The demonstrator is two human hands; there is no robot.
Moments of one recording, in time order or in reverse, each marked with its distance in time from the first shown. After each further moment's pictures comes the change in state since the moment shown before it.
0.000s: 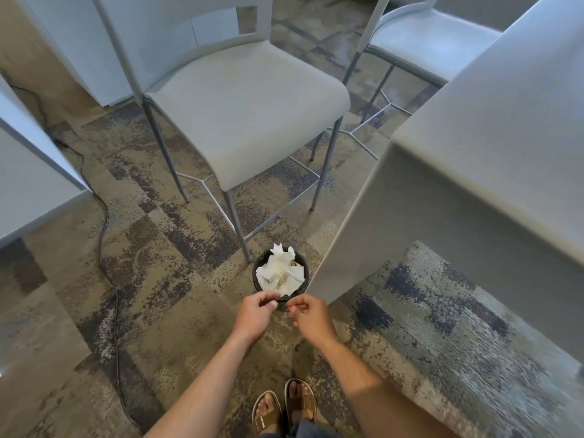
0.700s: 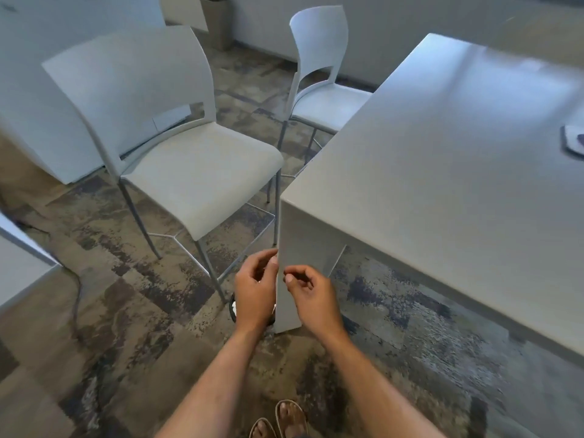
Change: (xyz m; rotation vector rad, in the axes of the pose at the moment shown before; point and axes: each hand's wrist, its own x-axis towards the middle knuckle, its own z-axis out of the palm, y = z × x) left_hand -0.193 0.199 0.020 -0.236 0.116 0.631; right_hand -0.199 -0.132 -0.121 0.268 0.359 -0.444
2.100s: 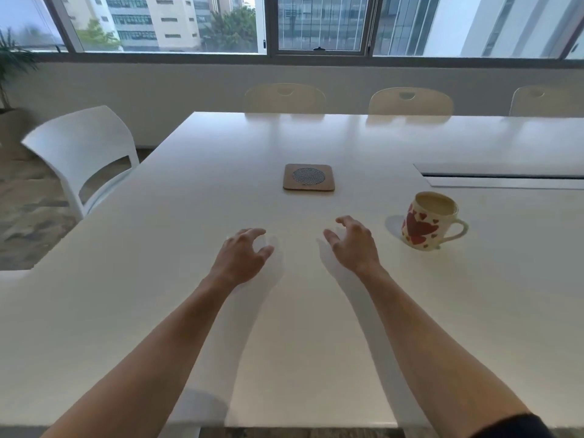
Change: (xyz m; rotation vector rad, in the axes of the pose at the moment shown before) left_hand -0.024 0.152 0.460 0.847 -0.752 0.487; right_hand 0.059 0.017 -0.560 -0.568 0.670 0.130
